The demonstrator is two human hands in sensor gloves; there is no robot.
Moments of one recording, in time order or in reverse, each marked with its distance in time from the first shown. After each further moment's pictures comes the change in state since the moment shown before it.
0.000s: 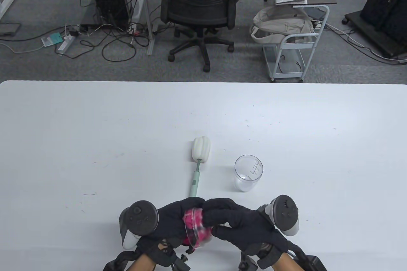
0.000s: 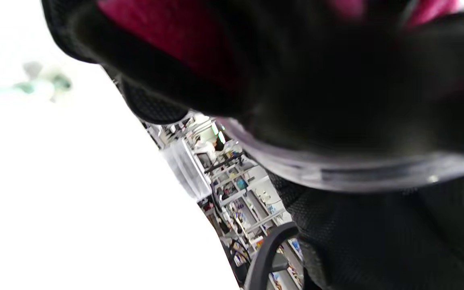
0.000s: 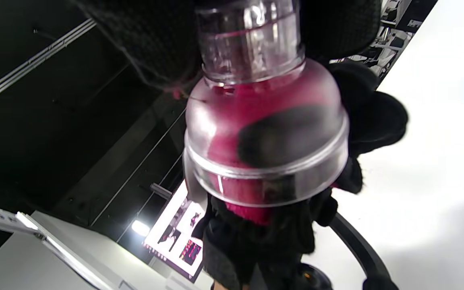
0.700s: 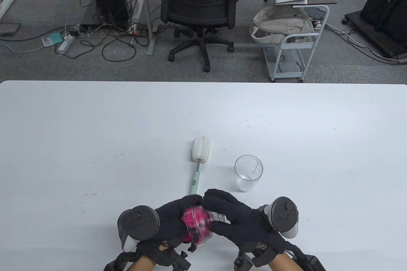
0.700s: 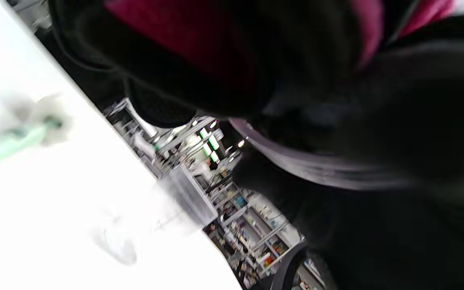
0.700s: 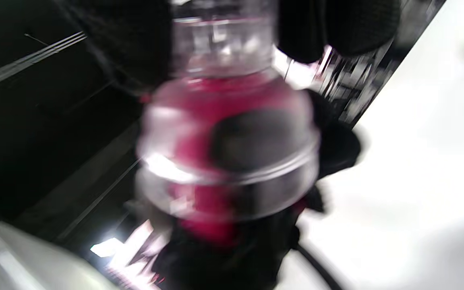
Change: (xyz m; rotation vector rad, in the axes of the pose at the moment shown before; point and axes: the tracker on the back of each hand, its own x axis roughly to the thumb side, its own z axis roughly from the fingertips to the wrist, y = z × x) left_hand 0.004 0.003 0.005 0.080 -0.037 -0.079; right_hand -0.001 0.001 0.001 -0.120 0.037 0.221
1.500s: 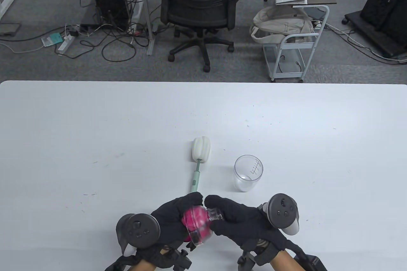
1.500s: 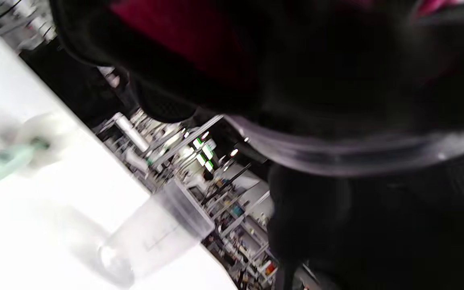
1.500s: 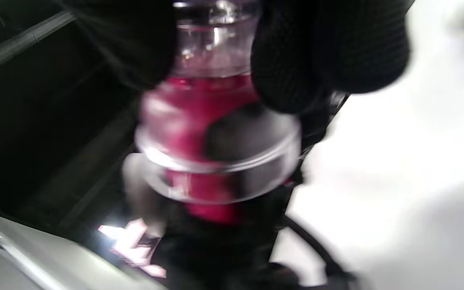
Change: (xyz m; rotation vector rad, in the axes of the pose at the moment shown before) left_hand 0.000 0.000 -0.001 -0.025 0.043 0.030; right_hand -0.001 0.000 -0.005 0.180 -0.008 -0.268
